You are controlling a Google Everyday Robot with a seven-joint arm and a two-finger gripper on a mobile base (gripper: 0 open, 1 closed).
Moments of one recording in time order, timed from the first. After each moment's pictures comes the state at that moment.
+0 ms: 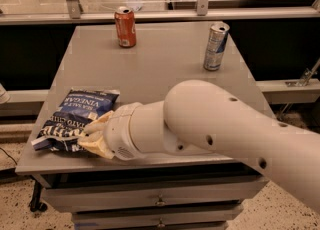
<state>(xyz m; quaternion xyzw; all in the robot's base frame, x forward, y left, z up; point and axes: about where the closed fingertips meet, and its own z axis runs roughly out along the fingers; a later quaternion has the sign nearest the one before) 0.396 0.146 0.853 -0.55 0.67 0.27 0.41</state>
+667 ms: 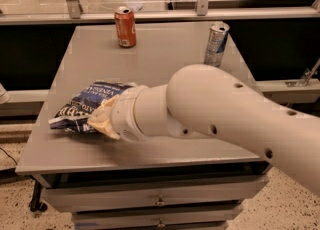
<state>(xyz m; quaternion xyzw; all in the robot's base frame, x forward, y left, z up) 0.428 0.131 0.873 -0.55 0.67 0.21 0.44</state>
